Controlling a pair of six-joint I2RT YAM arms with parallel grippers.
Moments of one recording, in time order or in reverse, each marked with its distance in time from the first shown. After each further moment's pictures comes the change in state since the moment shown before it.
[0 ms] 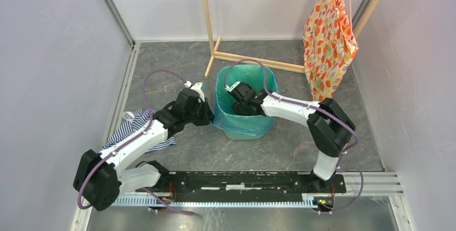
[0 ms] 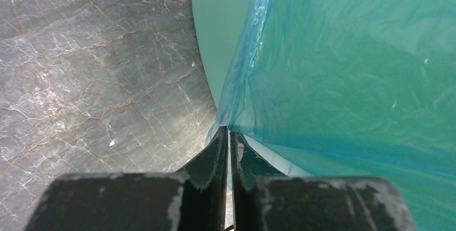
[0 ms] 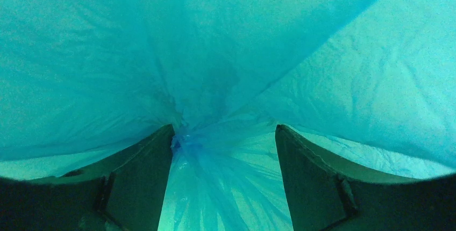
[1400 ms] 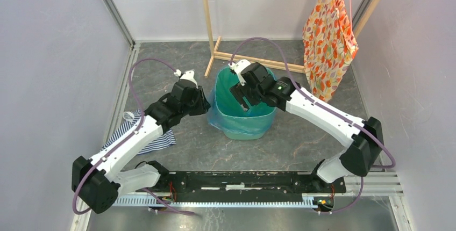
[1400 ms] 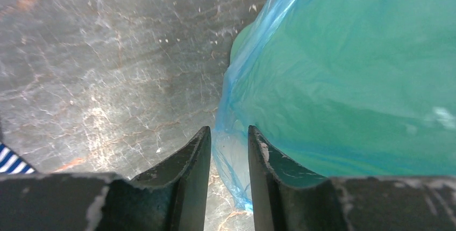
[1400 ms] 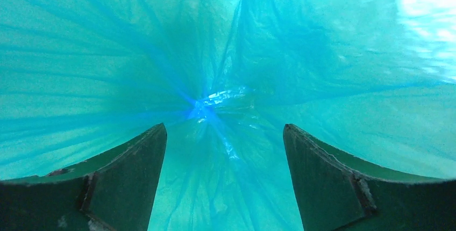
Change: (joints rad) left arm 0.000 -0.011 0.160 -0.159 -0.237 0.015; right arm -0.001 -0.253 0.173 -0.154 -0.097 0.001
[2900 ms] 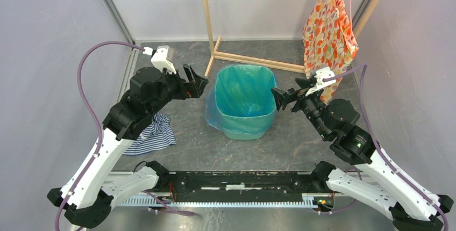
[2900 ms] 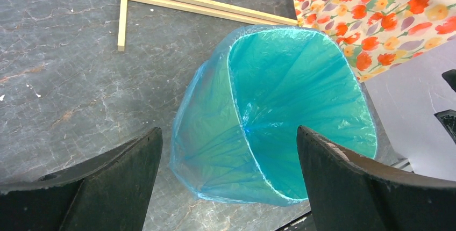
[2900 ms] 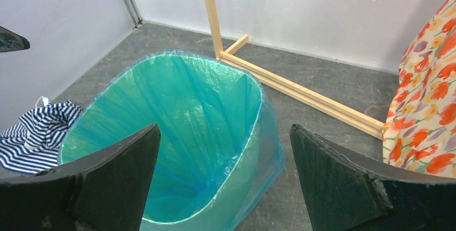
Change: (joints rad) left arm 0.000 -0.174 0.414 -0.170 -0.006 0.137; right arm 0.000 -0.849 -0.442 0.473 0.135 0.082
